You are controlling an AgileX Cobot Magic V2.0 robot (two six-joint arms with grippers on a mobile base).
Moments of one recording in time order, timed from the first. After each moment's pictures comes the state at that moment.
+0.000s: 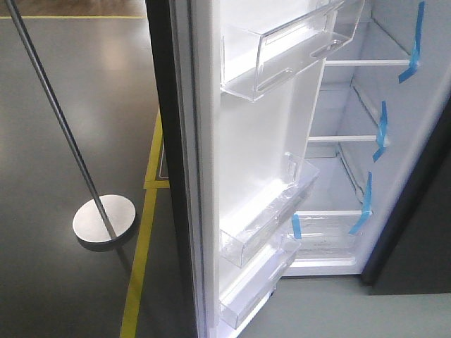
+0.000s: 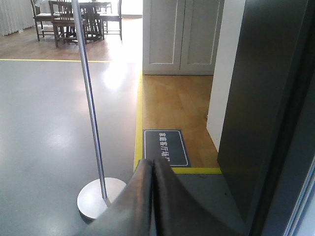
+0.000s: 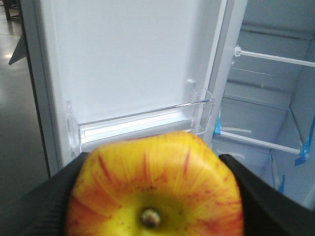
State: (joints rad) left arm 0.01 -0.01 0.02 0.03 0.22 -0.14; right arm -0.06 0.85 -1.52 0.44 1.00 -0.38
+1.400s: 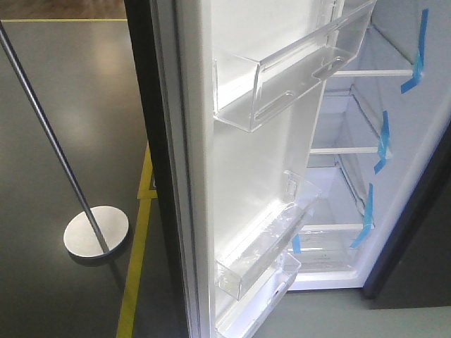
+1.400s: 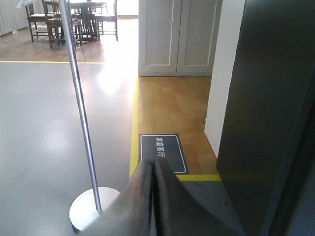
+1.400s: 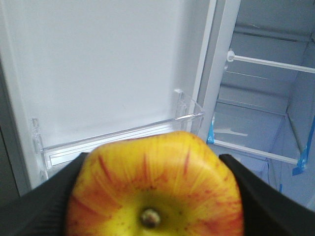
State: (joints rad) left arm 0.01 -0.01 0.02 0.03 0.22 -0.14; right arm -0.06 0.85 -1.52 0.44 1.00 -0.38
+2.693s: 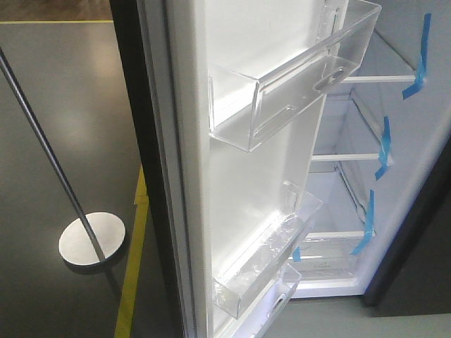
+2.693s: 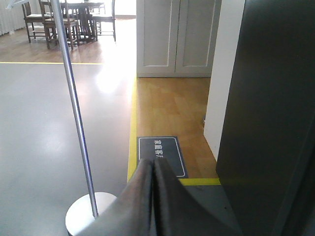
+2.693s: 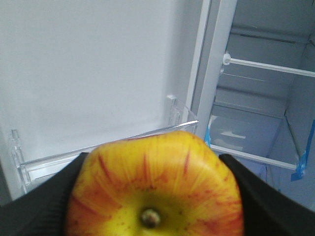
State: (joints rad) left arm 0.01 -0.01 0.02 0.03 0.22 -0.14; right arm -0.06 0.85 -1.52 0.44 1.00 -0.38
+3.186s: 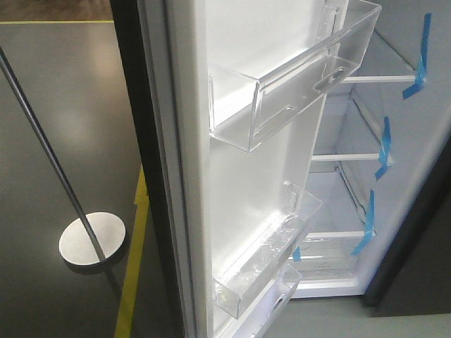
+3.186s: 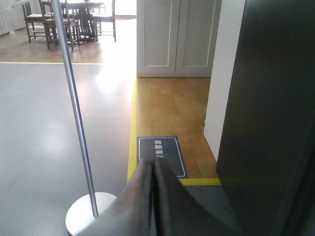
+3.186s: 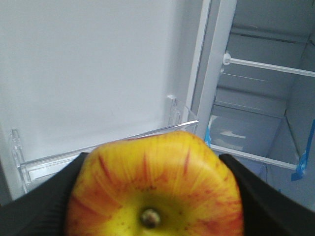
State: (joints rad) left arm 0.01 -0.01 0.02 0.03 0.22 -0.14; right arm -0.06 0.85 -1.52 0.44 1.00 -0.38
